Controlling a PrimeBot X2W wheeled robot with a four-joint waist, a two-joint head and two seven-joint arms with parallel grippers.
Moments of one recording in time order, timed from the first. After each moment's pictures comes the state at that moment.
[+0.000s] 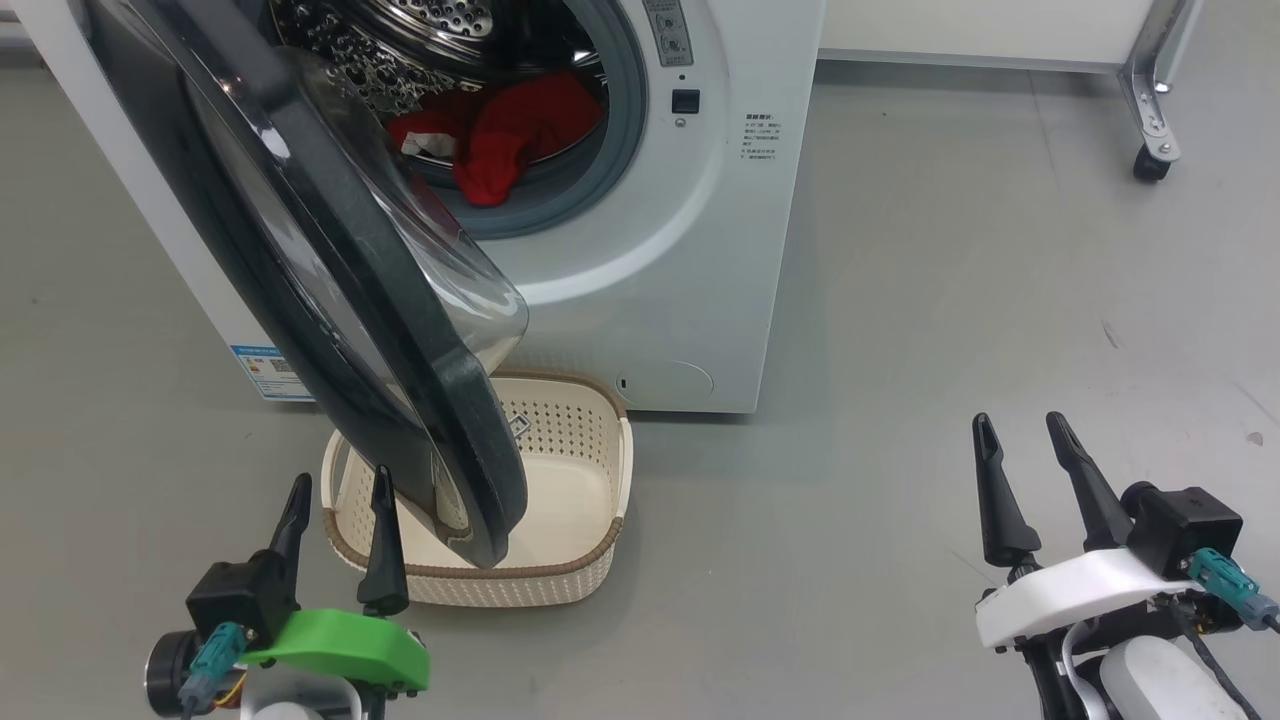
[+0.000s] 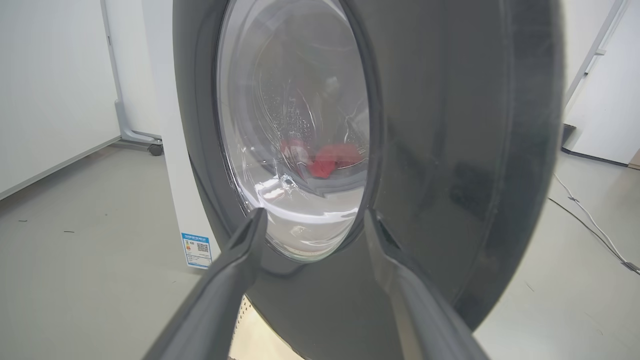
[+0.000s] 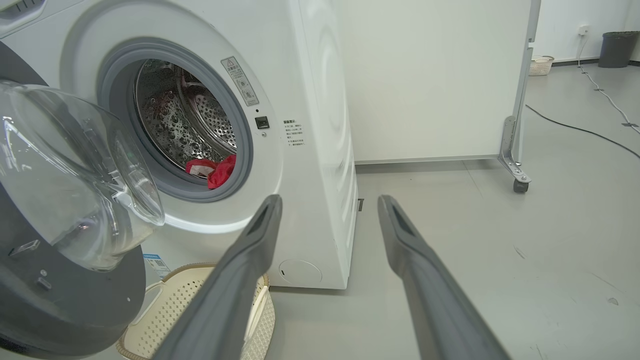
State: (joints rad) left arm -0.08 0.03 -0.20 0.24 -0.42 0.04 -0.25; right arm -0.05 -0.30 0.41 0.09 0.66 -0.08 -0.26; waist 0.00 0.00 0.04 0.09
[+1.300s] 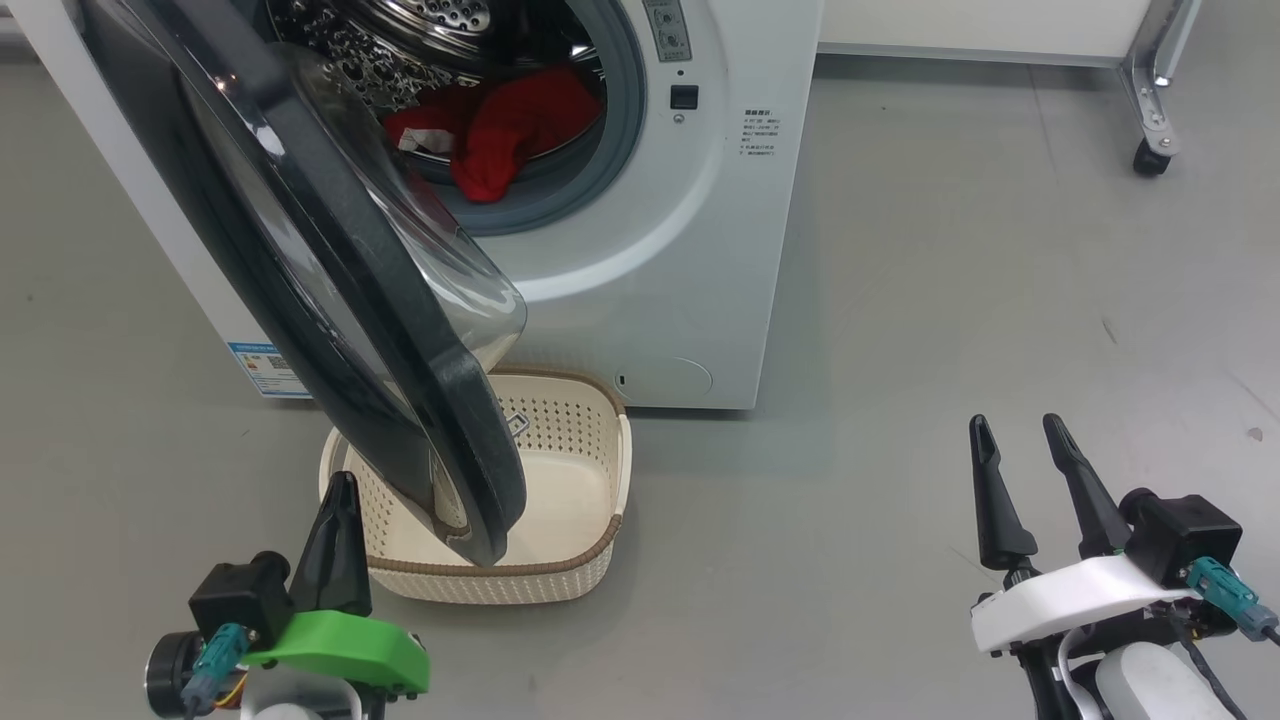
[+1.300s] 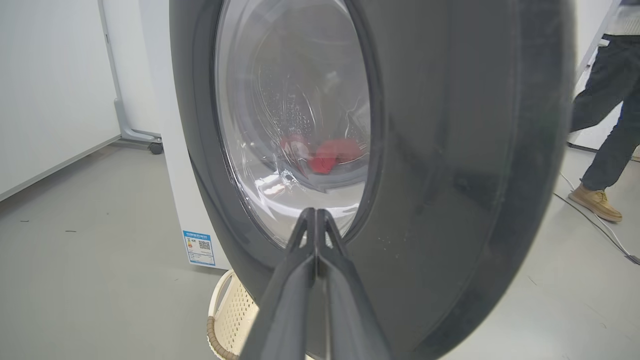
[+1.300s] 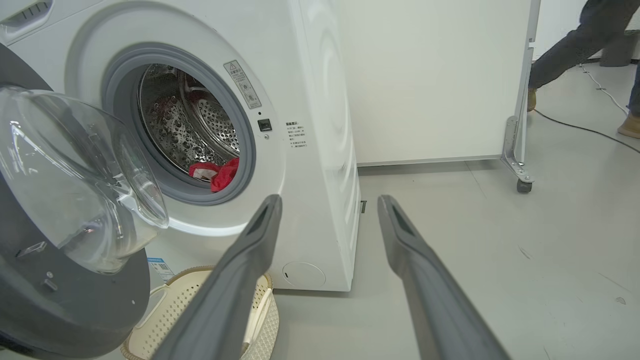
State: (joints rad) left arm -0.08 0.03 -0.20 0.25 -0.41 0.04 -0.25; right arm -0.03 -0.26 0.35 0.09 0.60 -0.04 -0.26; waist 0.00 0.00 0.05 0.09
